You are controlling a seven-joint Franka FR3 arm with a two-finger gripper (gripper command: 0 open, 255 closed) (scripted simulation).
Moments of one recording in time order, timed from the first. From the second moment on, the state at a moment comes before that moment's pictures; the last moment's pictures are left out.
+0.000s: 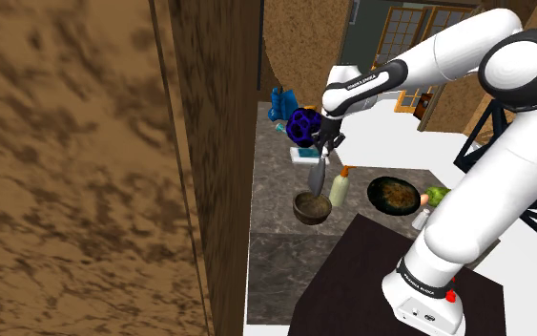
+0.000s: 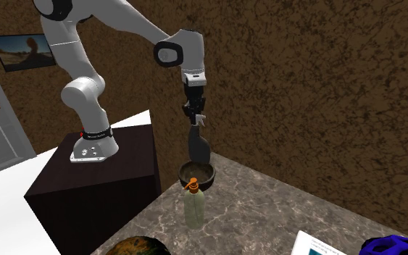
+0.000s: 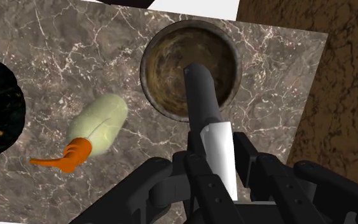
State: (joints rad) arm -0.16 -0.12 -0.28 -2.32 -0.07 2.23 0.41
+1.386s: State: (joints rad) arm -0.16 -0.03 -0.28 -2.38 -0.04 2.39 0.39
